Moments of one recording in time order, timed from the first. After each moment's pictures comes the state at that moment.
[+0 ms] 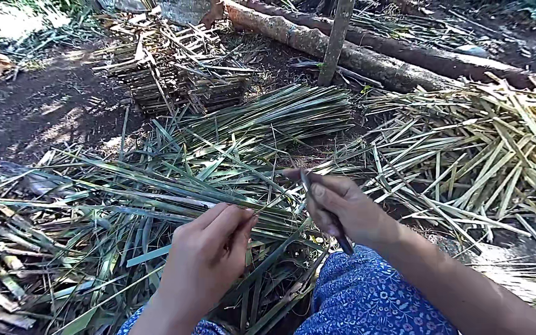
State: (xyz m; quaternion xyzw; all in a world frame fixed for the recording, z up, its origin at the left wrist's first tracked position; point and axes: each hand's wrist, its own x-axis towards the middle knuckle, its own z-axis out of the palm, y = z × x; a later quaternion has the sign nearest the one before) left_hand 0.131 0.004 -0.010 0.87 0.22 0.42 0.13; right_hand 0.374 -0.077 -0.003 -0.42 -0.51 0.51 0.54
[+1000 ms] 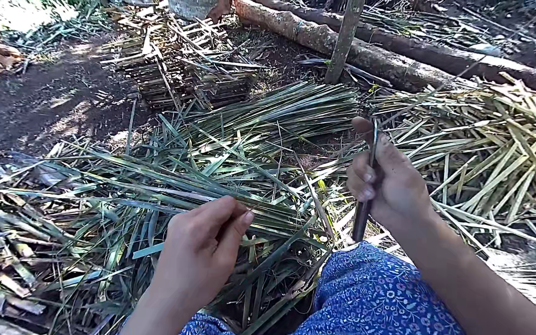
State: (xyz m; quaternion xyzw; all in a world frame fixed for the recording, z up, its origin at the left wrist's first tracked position) left_hand 0.115 0.006 -0.002 0.85 0.25 0.39 0.24; right_hand 0.394 -0.076 0.004 -0.44 -0.40 0.40 0.70
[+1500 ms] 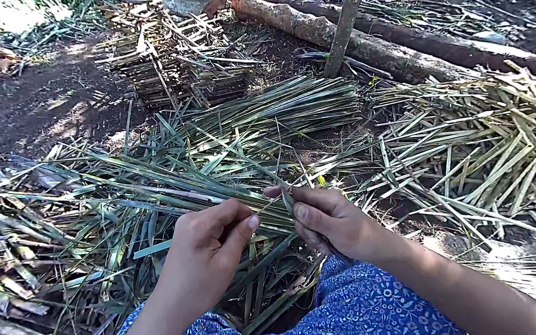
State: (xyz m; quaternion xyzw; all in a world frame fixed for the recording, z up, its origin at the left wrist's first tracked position) left_hand 0.124 -0.001 -0.001 0.83 0.26 0.36 0.34; right_hand 0.348 -0.080 -0.006 -0.39 -0.55 0.55 0.49
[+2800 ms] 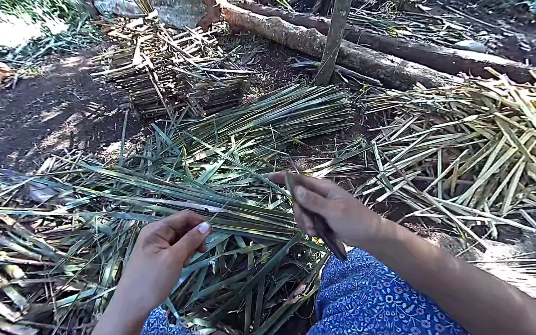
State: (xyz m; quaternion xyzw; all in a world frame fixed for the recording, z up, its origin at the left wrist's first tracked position) left_hand 0.087 0.030 -0.010 0.73 0.38 0.32 0.47; right_hand 0.357 -0.063 0.001 -0.47 -0.49 0.54 0.50
